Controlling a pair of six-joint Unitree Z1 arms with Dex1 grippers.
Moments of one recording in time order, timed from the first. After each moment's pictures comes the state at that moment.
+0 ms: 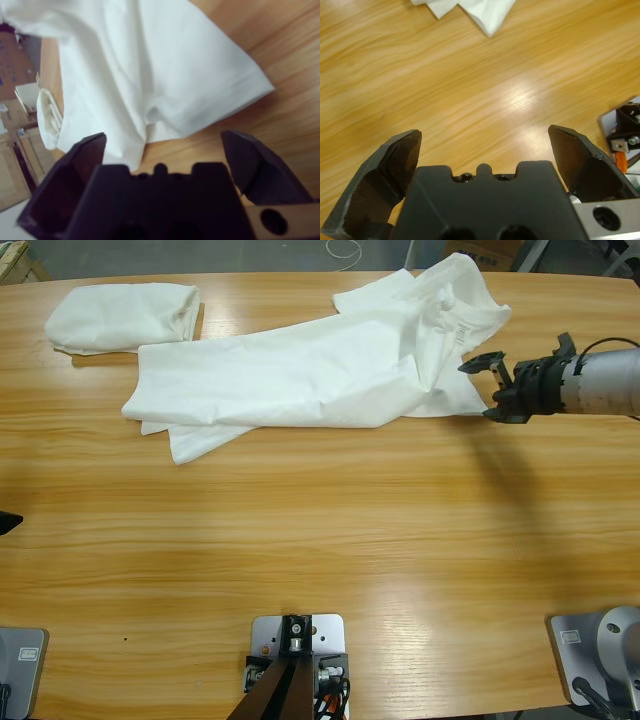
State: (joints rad) arm 0 -0.69 1.00 -0.80 0.80 0.03 -0.28; arm 1 0.18 1.67 -0.56 -0.25 0.31 0.99
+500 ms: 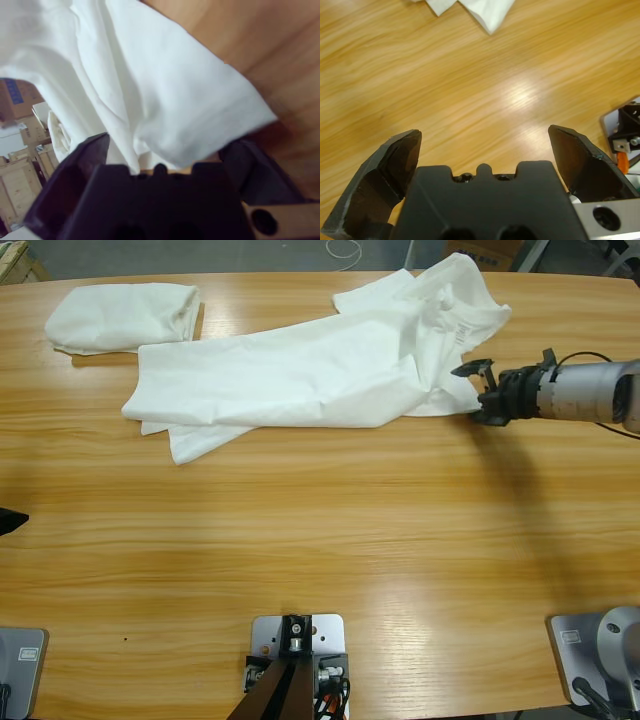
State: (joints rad) arm 0 -0.69 1.03 -0.81 0.80 0.03 -0.28; arm 1 0.16 1.82 -0.49 -0.50 0.31 1.08
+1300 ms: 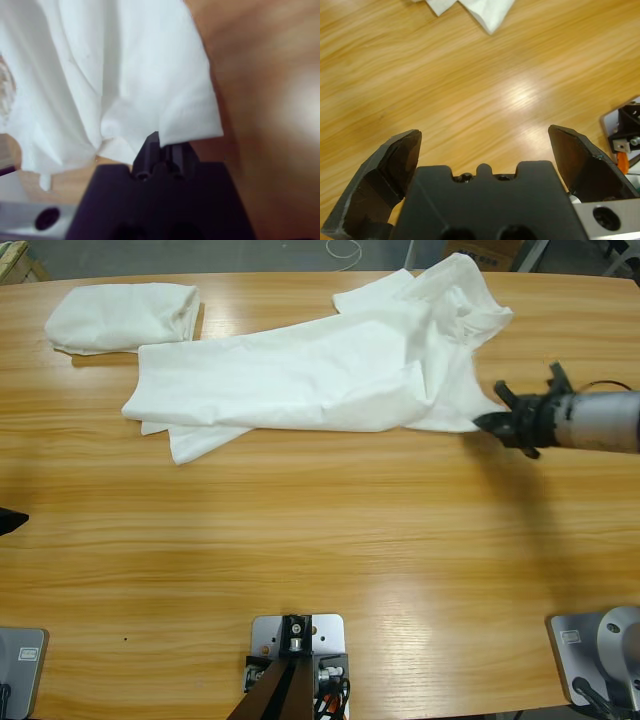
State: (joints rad) arm 0 -0.69 1.03 -0.81 0.80 0.03 -0.28; arm 1 0.18 1.66 -0.40 -0.33 0.25 0.77
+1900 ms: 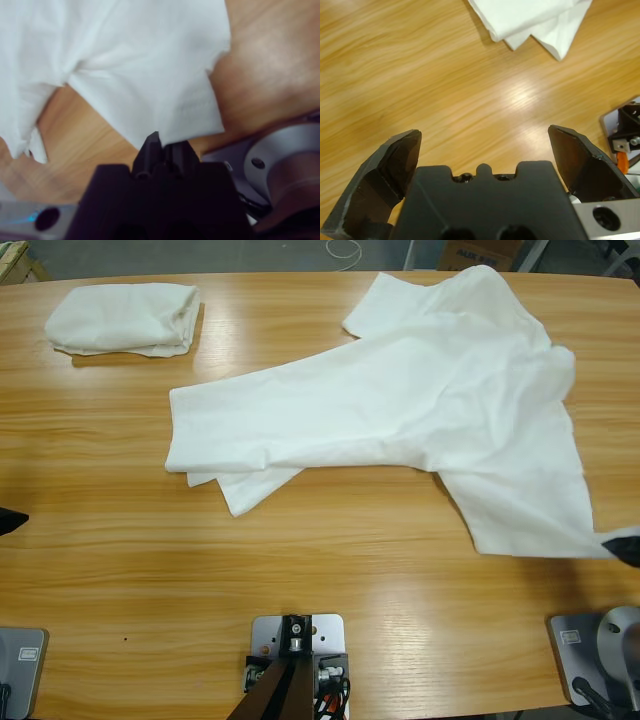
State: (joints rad) arm 0 -0.69 1.03 -0.81 0.80 0.03 -0.28; arm 1 0.26 0.91 -0.59 0.87 0.14 0.96
